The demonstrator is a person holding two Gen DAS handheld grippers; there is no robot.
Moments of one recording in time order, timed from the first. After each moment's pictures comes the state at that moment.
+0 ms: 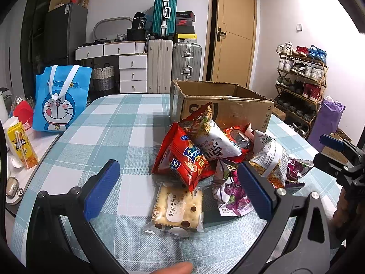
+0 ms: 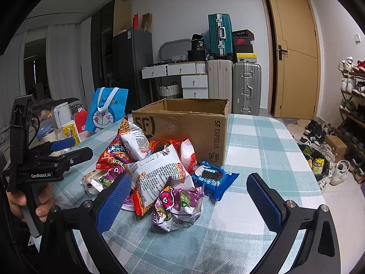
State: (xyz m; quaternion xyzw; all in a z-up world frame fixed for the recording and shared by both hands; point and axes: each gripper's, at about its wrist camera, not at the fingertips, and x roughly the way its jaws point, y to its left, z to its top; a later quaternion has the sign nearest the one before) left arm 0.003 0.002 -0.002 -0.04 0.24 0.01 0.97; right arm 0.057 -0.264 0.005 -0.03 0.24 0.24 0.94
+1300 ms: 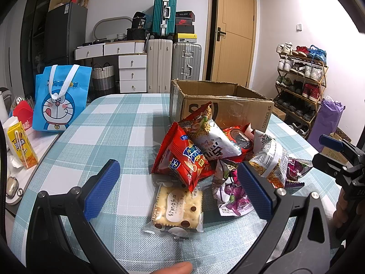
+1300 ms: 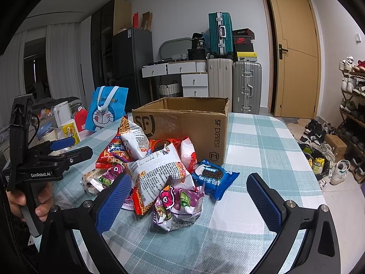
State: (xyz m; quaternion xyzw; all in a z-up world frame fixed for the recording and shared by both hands) left arm 0.003 0.002 -0.002 -0.04 0.24 0.01 0.97; right arm 0.058 -0.264 0.005 -0.03 0.24 0.24 0.94
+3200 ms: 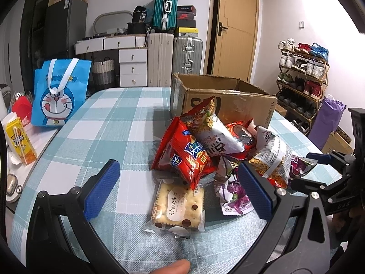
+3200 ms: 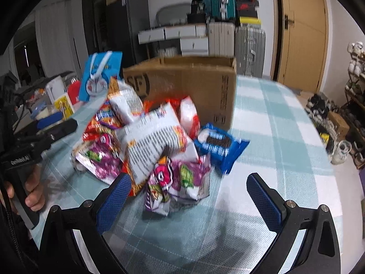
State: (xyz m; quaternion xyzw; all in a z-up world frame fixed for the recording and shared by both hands) left arm 0.006 0.001 -0.011 -0.05 0.26 0.01 0.96; right arm 0.091 -0.245 -0.025 -0.06 0.37 0.23 0.90
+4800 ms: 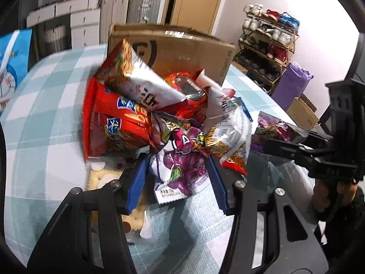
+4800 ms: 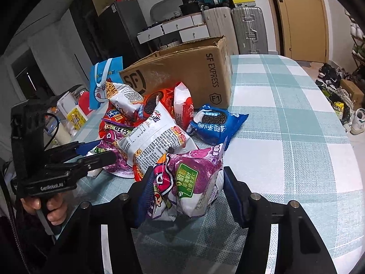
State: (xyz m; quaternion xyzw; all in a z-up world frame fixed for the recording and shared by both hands) left arm 0.057 -0.043 -0.042 -0.07 0.40 -0.14 0.90; right arm 0.098 -0.282 -0.035 0.03 0.41 0.27 0.87
